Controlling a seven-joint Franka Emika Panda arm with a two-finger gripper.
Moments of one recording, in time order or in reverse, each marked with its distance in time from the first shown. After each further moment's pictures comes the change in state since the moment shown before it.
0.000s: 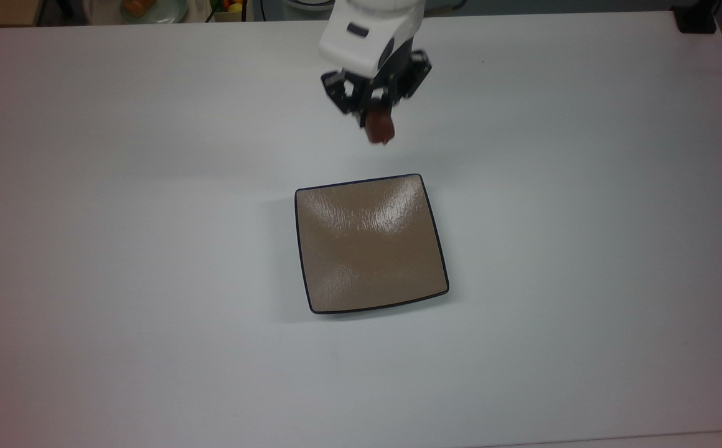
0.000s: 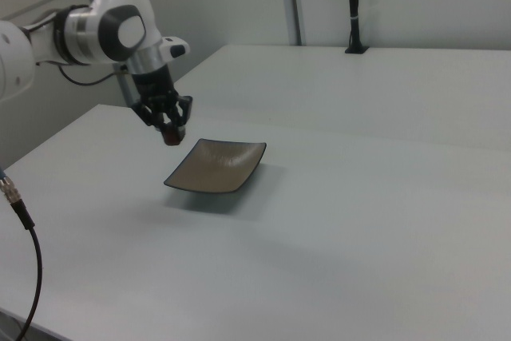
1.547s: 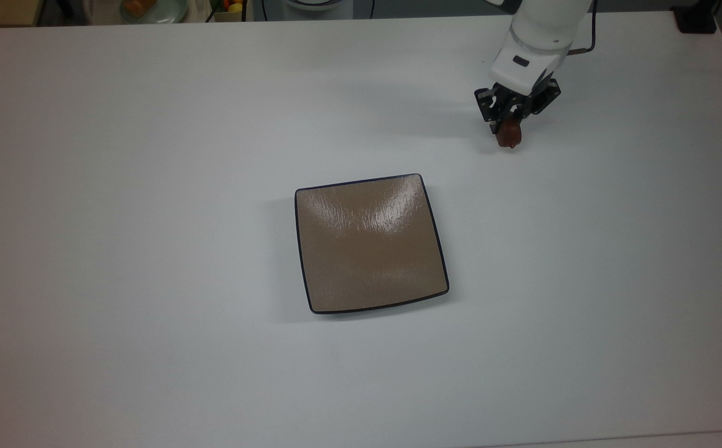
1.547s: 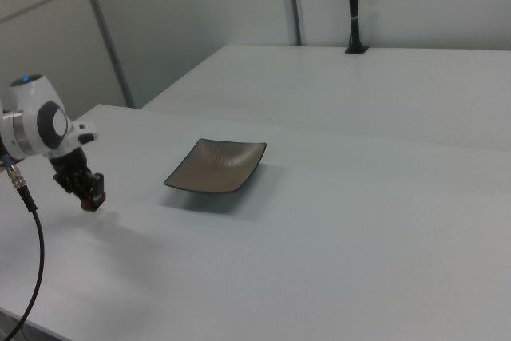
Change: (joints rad) arm 0.119 0.072 0.315 -0.346 -0.141 0.406 0.654
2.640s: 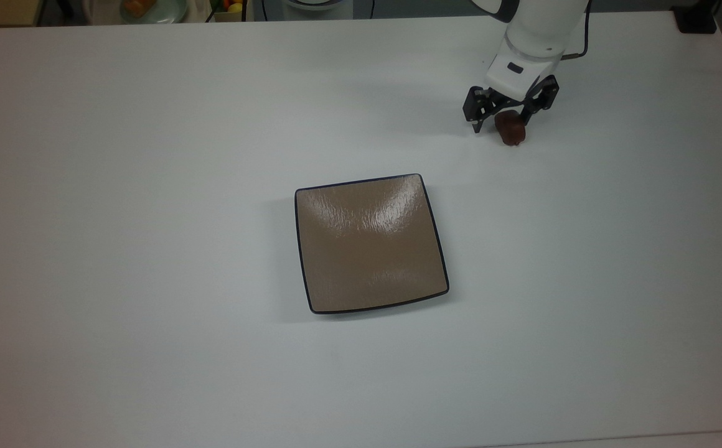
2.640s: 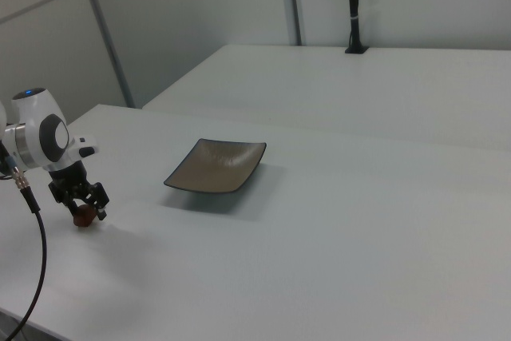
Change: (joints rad) arm 0.007 0.026 0.007 -0.048 0.003 0.036 0.001
